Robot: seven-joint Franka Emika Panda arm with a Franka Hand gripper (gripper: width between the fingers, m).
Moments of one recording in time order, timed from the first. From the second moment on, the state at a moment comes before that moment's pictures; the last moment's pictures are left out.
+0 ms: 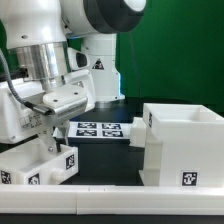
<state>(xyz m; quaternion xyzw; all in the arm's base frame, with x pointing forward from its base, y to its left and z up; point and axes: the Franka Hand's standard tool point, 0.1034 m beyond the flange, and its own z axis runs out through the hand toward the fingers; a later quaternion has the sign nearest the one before) 0.552 -0.098 0.035 -0.47 0.88 0.07 0.07</state>
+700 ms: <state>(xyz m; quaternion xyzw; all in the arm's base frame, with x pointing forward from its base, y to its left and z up) 0.551 -0.103 0.053 -0.78 0.62 0.01 0.07</state>
